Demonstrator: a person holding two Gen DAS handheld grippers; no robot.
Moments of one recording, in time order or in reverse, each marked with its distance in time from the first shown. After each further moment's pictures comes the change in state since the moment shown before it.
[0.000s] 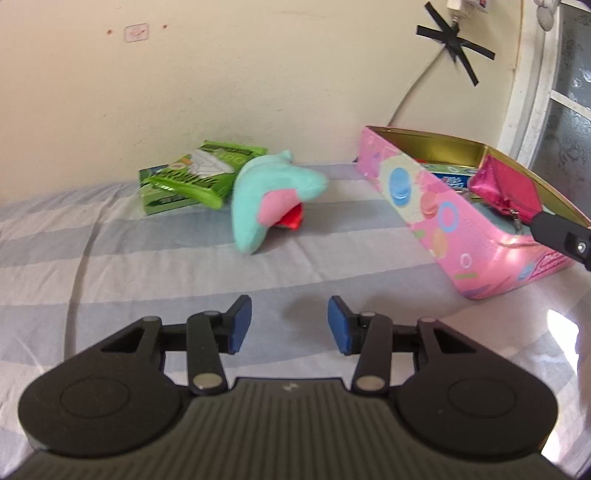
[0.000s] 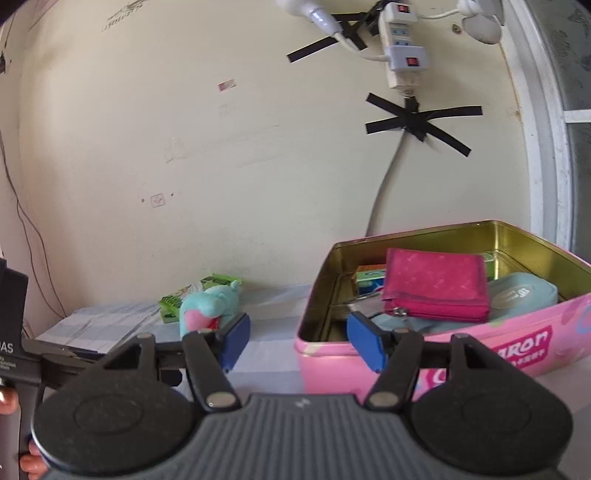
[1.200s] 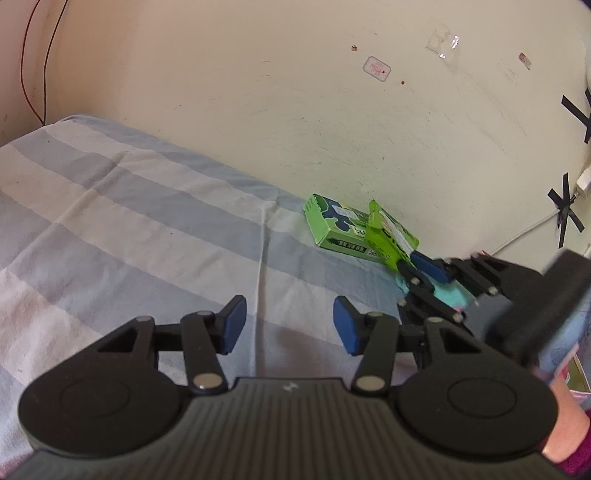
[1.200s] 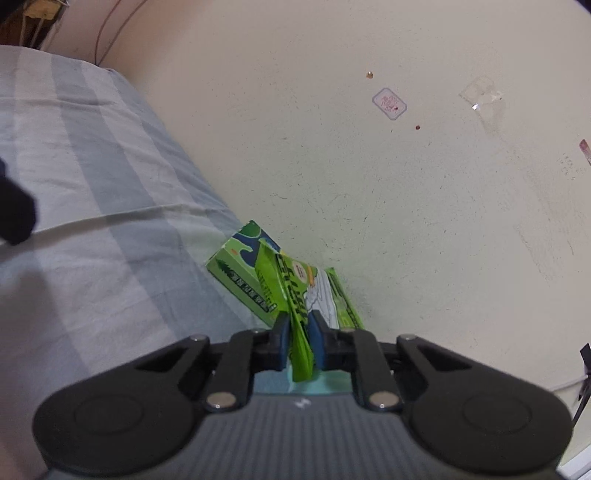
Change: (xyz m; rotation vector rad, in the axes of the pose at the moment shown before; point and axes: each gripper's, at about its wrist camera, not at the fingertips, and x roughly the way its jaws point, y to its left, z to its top) left arm -0.028 0.157 -0.010 -0.480 -0.111 0.045; right arm 0.212 0.227 -0.041 -0.979 0.105 -0.081
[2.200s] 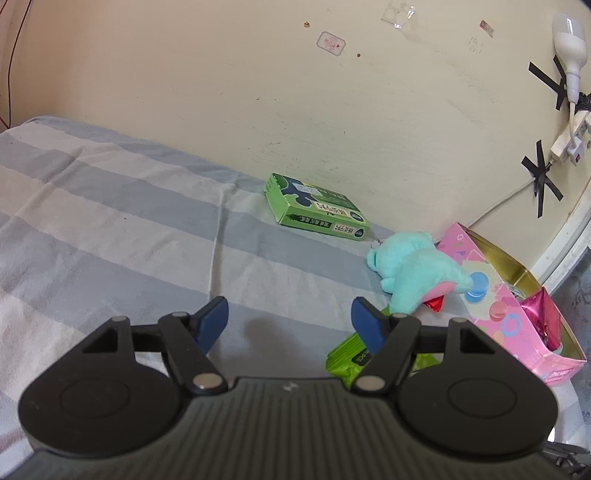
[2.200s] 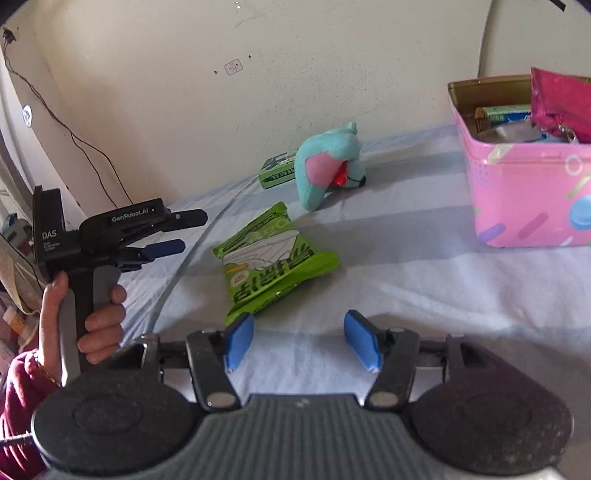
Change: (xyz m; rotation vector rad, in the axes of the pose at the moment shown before) left arm 0.011 -0.017 -0.016 0.072 0.022 -0.088; right arm -0.160 -0.086 -0.164 1.047 0.146 0.565
